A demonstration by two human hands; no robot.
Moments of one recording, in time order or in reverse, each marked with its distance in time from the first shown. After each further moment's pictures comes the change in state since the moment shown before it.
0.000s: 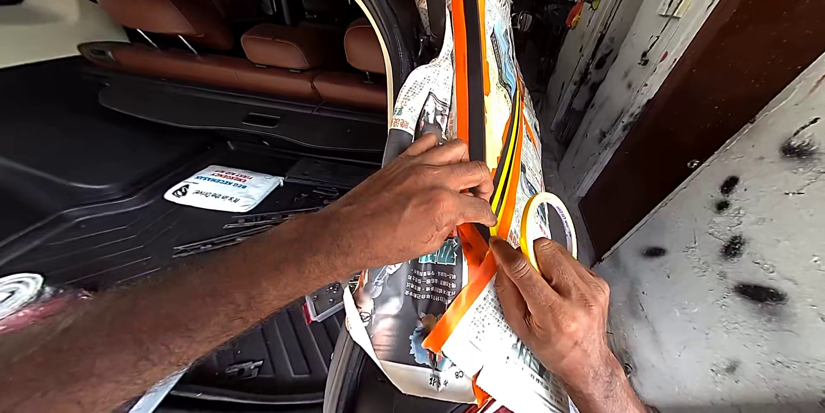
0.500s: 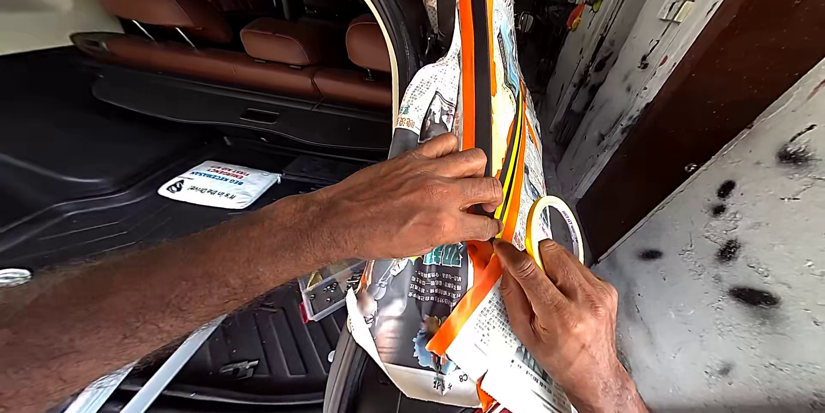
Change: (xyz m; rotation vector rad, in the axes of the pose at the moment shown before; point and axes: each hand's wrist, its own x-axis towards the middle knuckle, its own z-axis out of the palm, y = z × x) left_hand -0.001 -0.013 -0.007 0.180 -0.049 0.289; right_hand 0.004 -0.005 -0.006 -0.028 -0.065 0.026
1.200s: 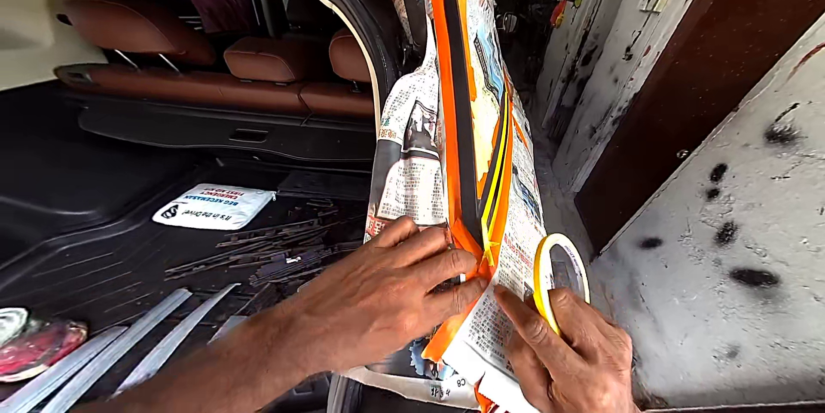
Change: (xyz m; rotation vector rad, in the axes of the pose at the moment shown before) left_hand -0.031 0.070 0.013 -0.057 0.023 -0.198; right_hand -0.038 -0.003 -0.020 0.094 0.013 -0.004
